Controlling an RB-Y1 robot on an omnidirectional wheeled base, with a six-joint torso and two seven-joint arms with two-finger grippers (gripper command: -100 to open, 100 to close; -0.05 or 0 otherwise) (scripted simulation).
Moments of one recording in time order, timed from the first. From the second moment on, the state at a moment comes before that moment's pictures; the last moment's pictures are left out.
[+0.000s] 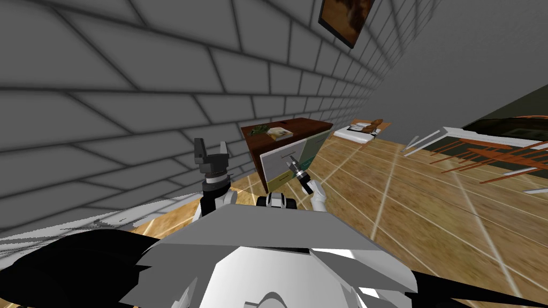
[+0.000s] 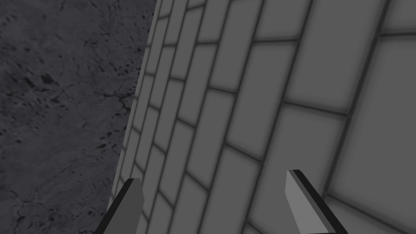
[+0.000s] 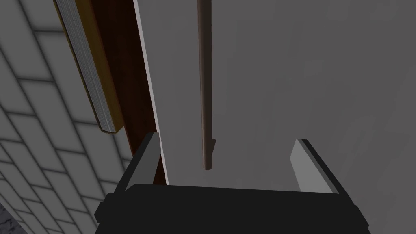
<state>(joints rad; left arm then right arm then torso) 0.55 0.01 0.01 -2.40 -0.06 -0.64 0.08 0.01 -0.03 -0.07 -1.43 1.07 -0.74 1.97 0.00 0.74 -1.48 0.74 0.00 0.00</state>
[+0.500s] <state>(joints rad) 0.55 0.01 0.01 -2.40 -0.06 -0.64 0.08 -0.03 0.01 -0.08 -1.41 1.10 -0.72 1.98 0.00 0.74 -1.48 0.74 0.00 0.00</state>
